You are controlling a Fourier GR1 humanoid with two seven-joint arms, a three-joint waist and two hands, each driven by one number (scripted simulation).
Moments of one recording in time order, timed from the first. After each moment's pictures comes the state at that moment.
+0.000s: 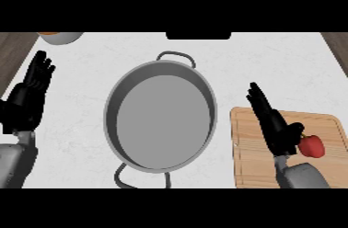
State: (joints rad) left arm -0.25 0.43 0.02 -1.39 0.18 0.16 -0.06; right arm -0.15 -0.28 0.27 -1.40 -0.21 -0.17 -0.07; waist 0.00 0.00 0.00
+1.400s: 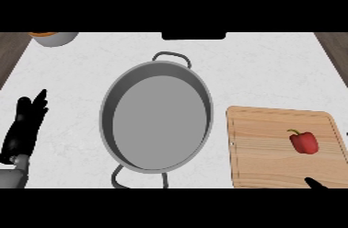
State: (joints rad) left arm -0.08 0.48 -0.04 -1.40 0.03 0.24 0.34; right arm 0.43 -0.53 0.09 -1.85 0.76 -0.66 0.10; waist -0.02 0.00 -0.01
